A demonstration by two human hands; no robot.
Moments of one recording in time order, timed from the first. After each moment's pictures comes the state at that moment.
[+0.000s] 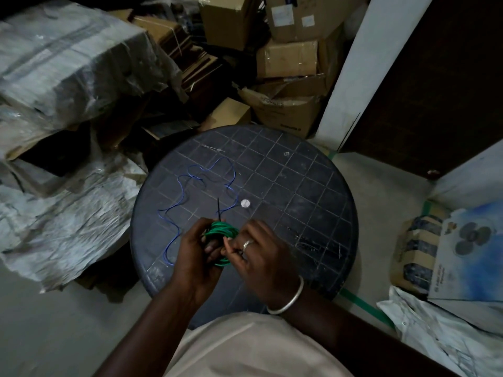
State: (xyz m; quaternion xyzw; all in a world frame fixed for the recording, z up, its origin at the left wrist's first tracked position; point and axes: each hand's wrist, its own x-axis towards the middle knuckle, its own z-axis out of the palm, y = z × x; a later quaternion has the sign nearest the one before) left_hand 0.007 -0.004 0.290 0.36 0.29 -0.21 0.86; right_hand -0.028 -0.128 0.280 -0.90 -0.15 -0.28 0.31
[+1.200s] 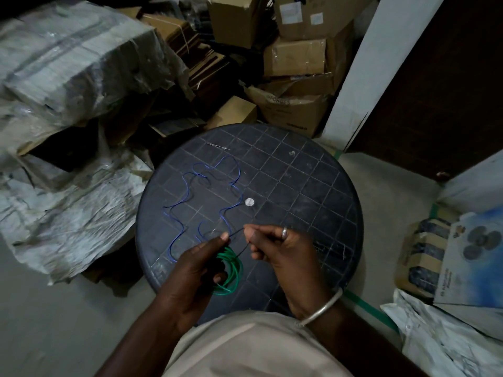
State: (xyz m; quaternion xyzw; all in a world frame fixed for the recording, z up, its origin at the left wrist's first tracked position) left_hand -0.029 0.013 0.306 0.53 0.23 -0.24 0.78; right_hand -0.037 -0.144 0.317 -0.62 0.21 0.07 0.76
